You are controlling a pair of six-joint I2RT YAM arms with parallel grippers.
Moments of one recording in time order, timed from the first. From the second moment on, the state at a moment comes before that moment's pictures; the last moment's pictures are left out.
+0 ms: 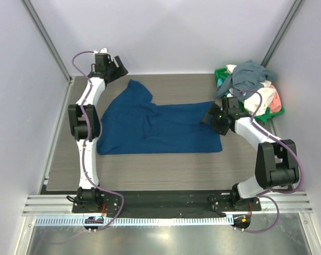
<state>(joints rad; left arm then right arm) -0.05 2.36 2.14 -0.31 0.14 -0.47 0.11 1.49 0.93 -0.35 -0.13 0.65</state>
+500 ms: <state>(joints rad) -0.06 2.75 2.41 -0.15 0.37 -0.56 0.20 1.56 0.94 -0.34 -0.11 0.62</state>
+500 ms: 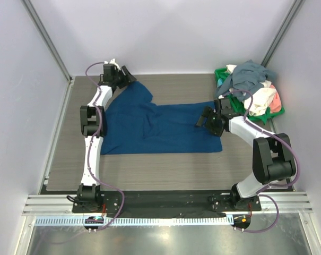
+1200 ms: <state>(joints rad) -0.09 2.54 2.17 -0.17 0.42 -0.57 0.09 2.09 1.55 -0.38 0.12 0.55</state>
